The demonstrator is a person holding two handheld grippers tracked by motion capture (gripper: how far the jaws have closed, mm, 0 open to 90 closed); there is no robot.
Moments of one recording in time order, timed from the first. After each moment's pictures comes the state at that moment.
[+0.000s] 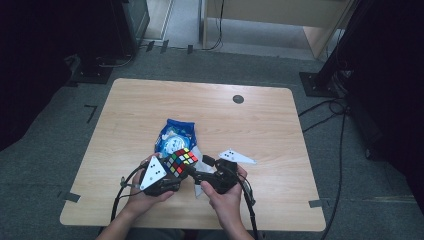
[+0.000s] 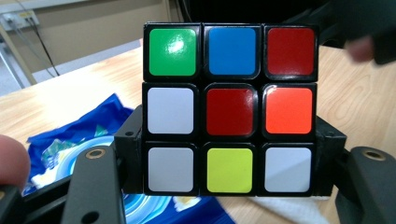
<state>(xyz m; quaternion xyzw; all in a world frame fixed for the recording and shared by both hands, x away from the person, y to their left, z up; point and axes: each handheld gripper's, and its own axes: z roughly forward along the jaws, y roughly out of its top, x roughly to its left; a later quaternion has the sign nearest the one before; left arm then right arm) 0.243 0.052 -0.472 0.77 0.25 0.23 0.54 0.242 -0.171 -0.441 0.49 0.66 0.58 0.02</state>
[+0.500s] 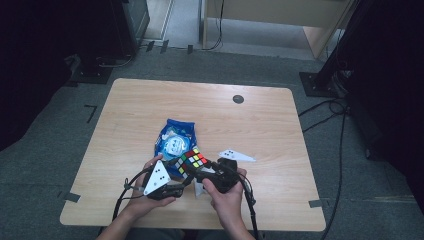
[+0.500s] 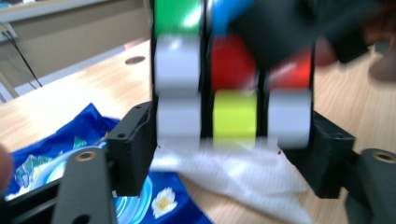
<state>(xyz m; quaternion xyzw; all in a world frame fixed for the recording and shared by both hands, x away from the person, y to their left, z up) 0.242 0.050 -0.480 0.80 0.21 0.22 0.53 0.246 -0.180 -0.440 0.49 0.66 0.57 -0.02</state>
